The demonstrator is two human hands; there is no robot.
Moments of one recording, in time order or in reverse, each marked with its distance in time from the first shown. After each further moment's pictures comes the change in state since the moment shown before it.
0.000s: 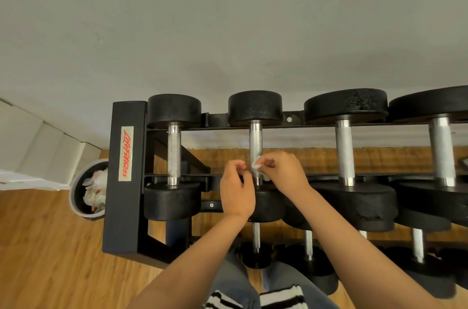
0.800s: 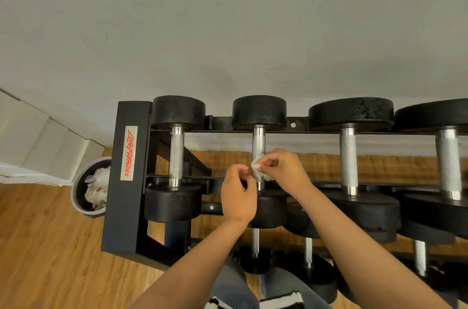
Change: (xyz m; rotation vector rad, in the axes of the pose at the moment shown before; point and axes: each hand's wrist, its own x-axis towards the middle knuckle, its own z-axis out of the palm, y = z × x) left_hand 0.000 0.002 -0.001 -0.003 -0.006 0.031; right_hand 0.015 0.002 -0.004 0.125 -0.024 -0.029
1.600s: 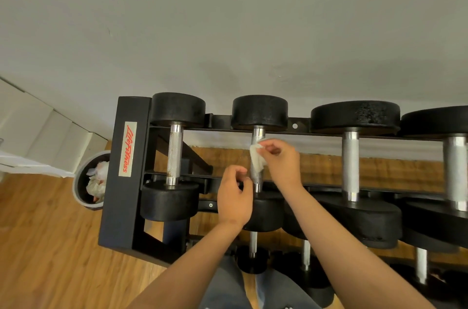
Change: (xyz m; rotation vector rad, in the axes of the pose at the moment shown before) left_hand 0.000 -0.002 -0.001 0.006 0.001 -0.004; right_hand 0.018 -0.002 0.015 0.273 0.307 0.068
